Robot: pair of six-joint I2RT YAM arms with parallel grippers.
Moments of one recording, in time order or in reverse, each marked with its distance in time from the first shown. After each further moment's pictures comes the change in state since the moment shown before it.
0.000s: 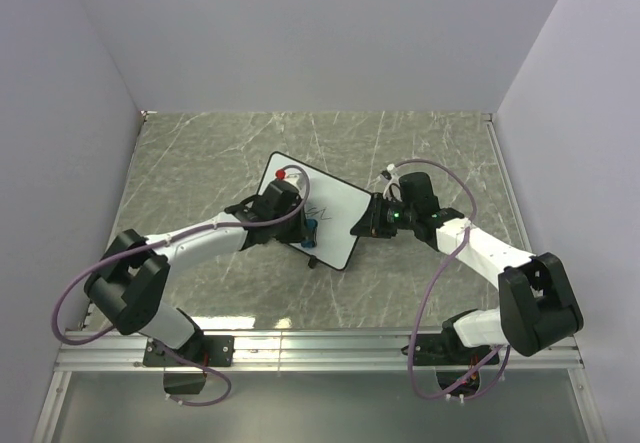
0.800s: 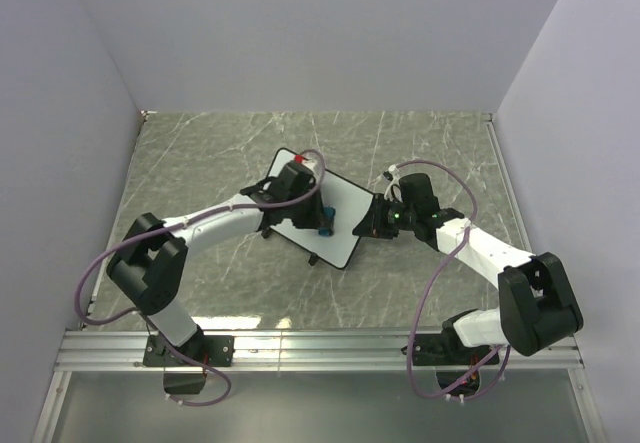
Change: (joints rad) left arm -0.047 0.166 0.240 -0.058 0.086 0.013; right arm -0.002 -0.001 -0.003 -0.021 0.046 -0.014
